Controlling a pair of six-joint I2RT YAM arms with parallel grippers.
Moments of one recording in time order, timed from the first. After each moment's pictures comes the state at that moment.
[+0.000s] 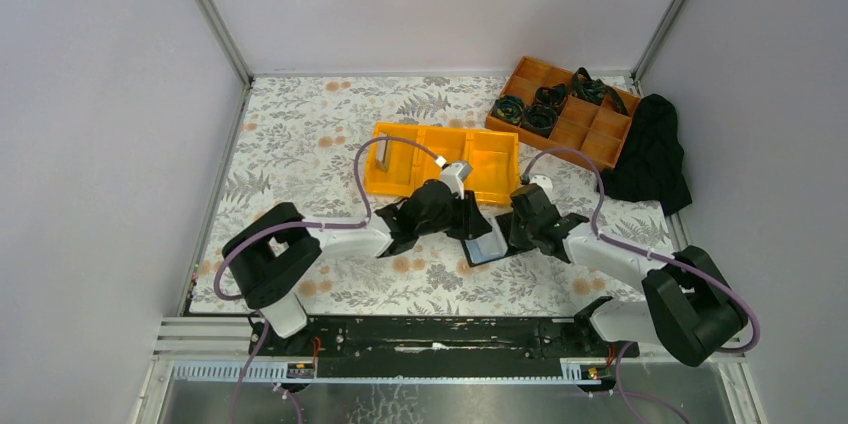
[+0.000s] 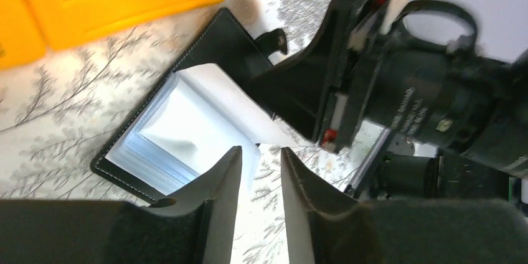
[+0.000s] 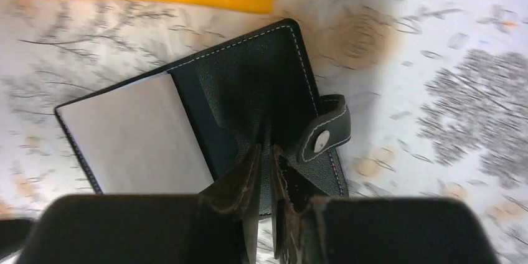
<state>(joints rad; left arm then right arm) -0.93 1.69 0.84 0.40 0.15 -0.75 0.57 1.26 0.51 -0.26 0.23 0.58</state>
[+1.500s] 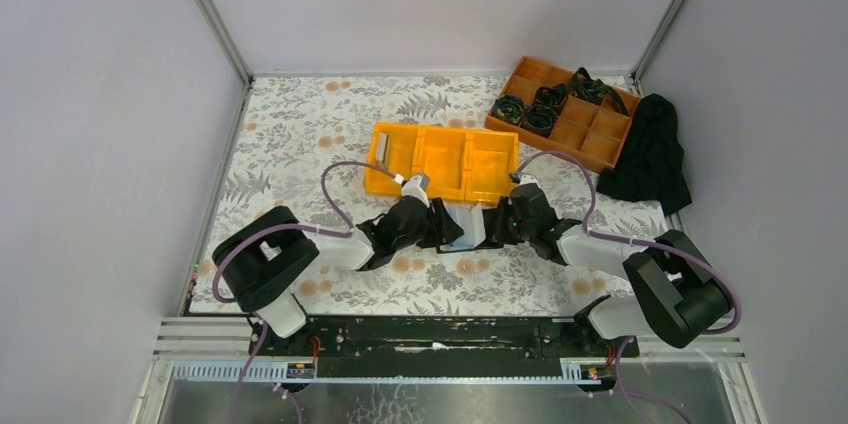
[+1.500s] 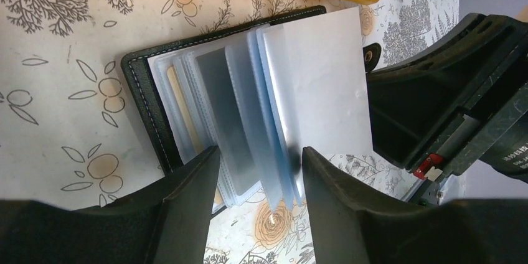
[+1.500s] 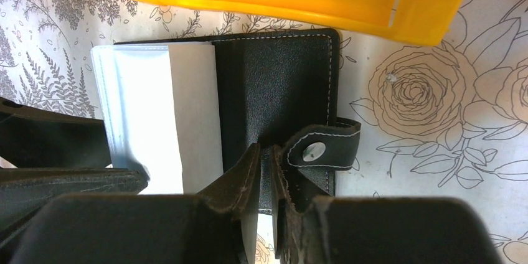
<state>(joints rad) -0.88 1.63 0.57 0.50 -0.01 -0.96 0.56 1.37 0.44 0.13 -0.07 0.68</state>
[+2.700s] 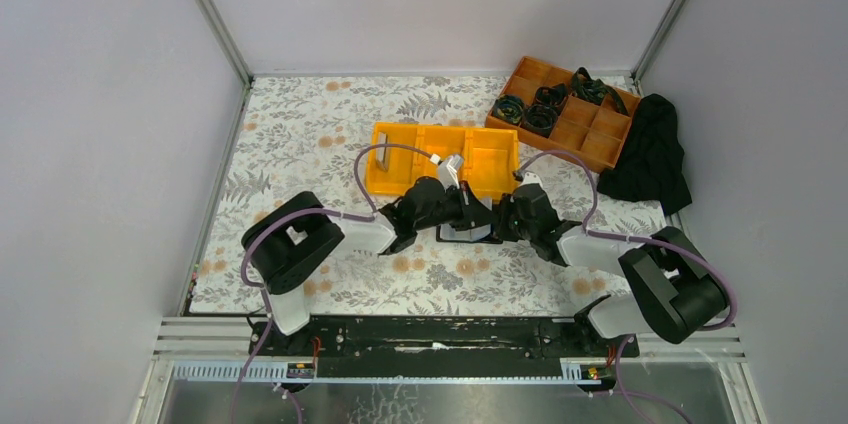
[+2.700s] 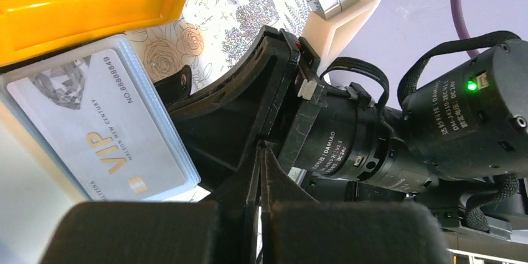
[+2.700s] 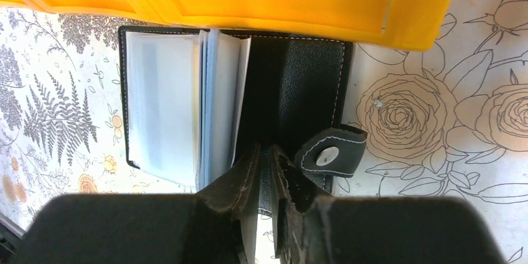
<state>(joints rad) -0.88 1.79 0.79 0.73 0.26 -1.02 0.55 1.40 0.42 0.23 -0.05 0.67</state>
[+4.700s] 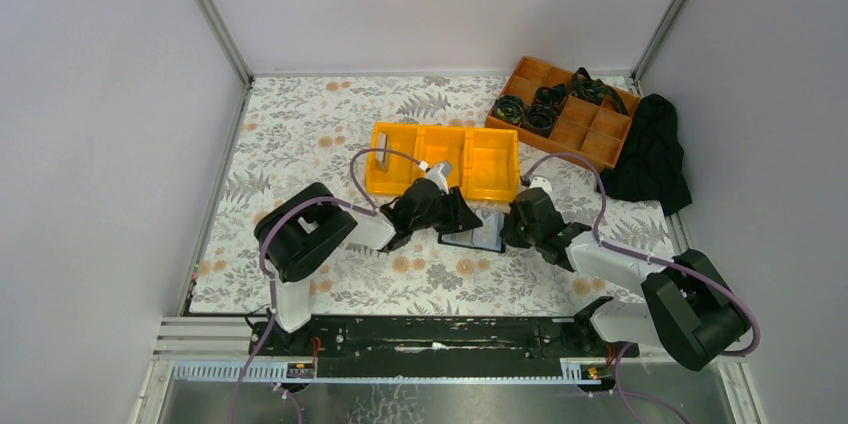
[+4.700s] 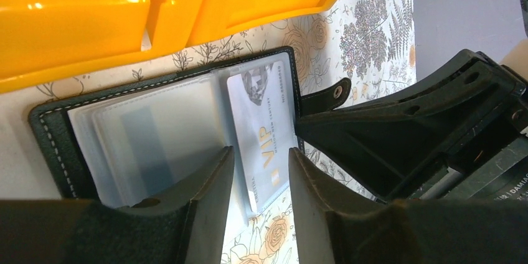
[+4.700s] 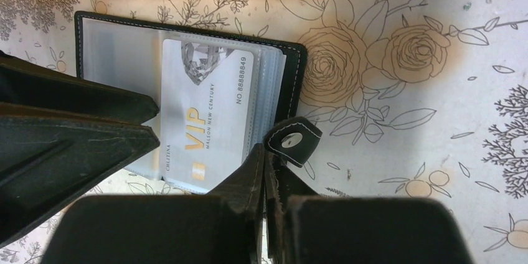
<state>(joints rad) -0.81 1.88 0.76 0.64 0.23 -0.93 0.56 1.25 0.42 -0.02 0.10 0.63</state>
